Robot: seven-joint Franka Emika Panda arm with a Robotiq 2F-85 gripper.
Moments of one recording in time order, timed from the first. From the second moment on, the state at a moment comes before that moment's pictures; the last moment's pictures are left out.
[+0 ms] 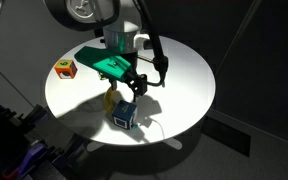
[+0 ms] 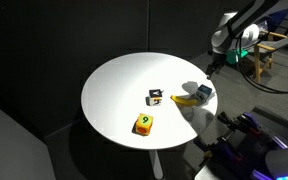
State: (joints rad) arm -0.22 0.34 -0.20 -2.28 0.02 2.51 -0.40
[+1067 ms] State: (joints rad) arm -0.22 0.44 -0.20 -2.23 -0.03 2.51 -0.37
